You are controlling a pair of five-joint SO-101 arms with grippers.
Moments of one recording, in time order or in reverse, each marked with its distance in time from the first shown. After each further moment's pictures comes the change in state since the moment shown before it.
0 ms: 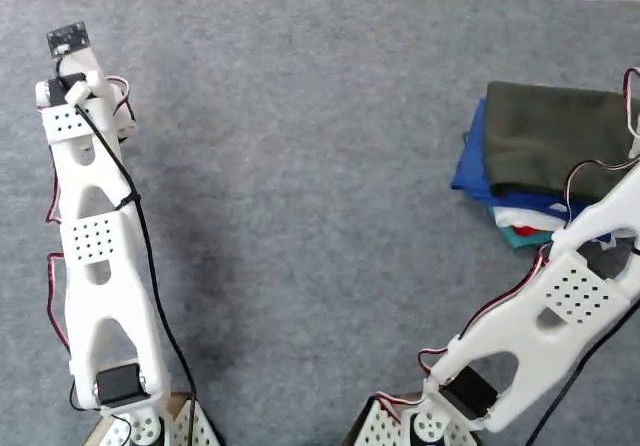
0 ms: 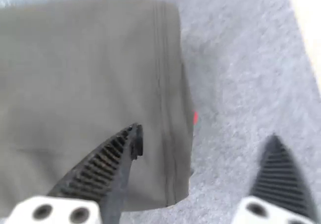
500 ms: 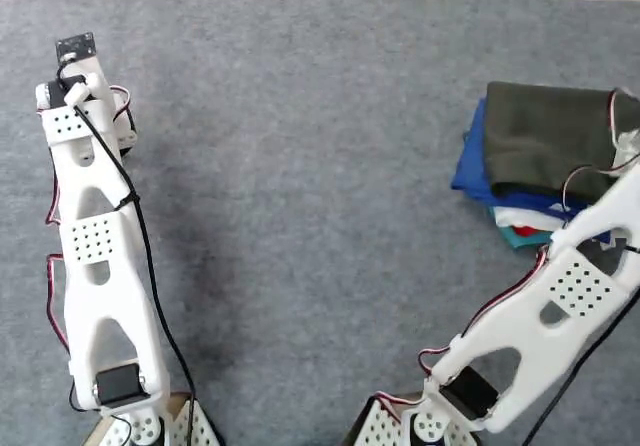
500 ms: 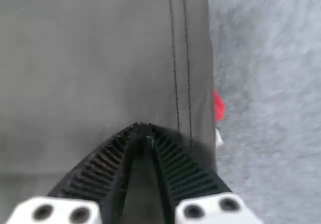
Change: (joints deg) left arm -0.8 -0.1 0.0 4.3 -5.1; right arm 0.8 10.3 6.5 -4.7 -1.7
